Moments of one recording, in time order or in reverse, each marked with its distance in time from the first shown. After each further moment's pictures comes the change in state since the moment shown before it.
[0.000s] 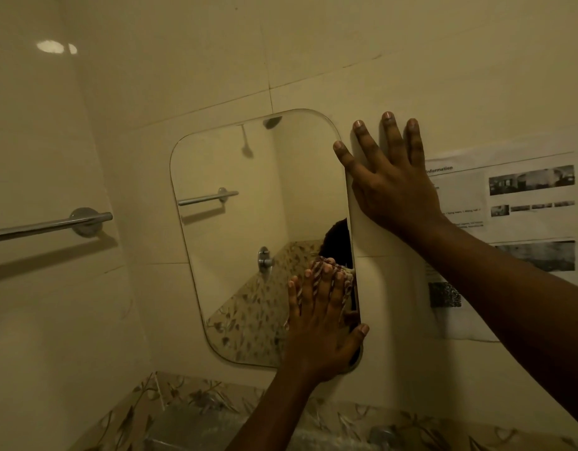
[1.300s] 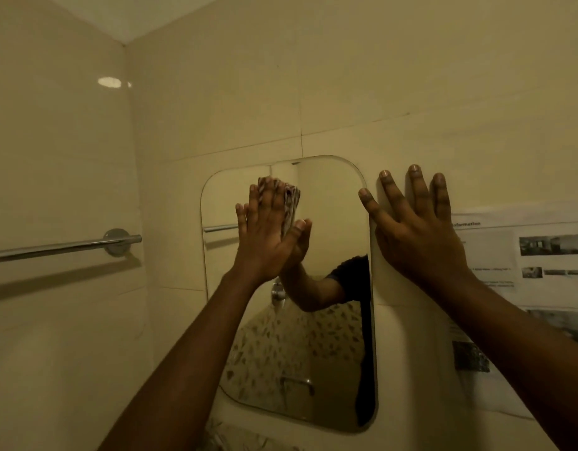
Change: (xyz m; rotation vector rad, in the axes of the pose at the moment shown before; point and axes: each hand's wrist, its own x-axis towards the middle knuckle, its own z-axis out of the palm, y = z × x) left_hand 0.166 -0.136 -0.120 -0.074 0.074 -0.231; right_hand 0.000 0.001 0.003 0.005 0.039 -0.029
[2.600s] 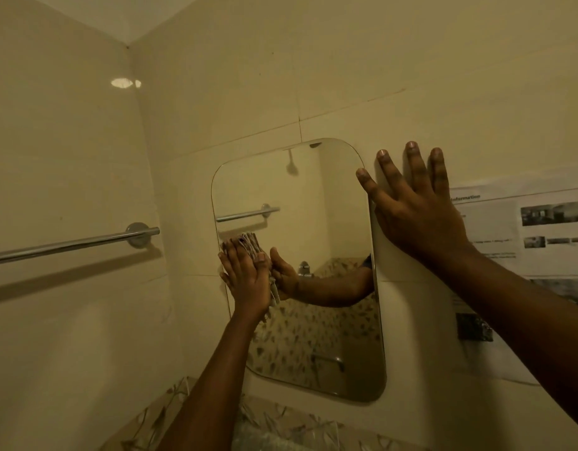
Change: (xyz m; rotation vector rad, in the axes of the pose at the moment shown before) left_hand -0.096 -0.050 0.055 -0.253 0.048 -0.593; right_hand 0.000 0.000 -0.006 0.092 -0.002 0.007
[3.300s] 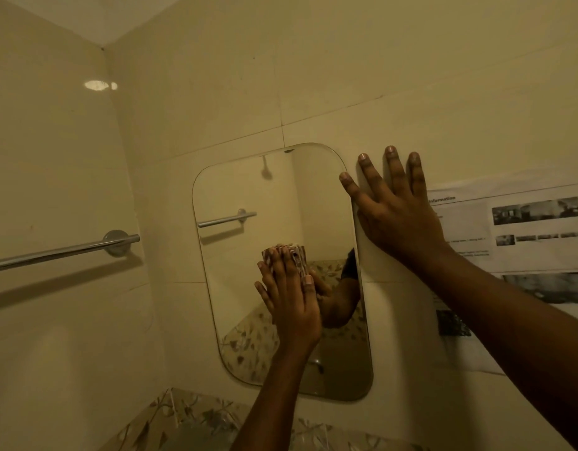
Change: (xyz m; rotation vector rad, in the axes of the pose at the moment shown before) left_hand -0.091 0.069 0.057 0.054 0.074 0.229; right_hand 0.001 -0.001 0.003 -0.053 -0.026 0.002
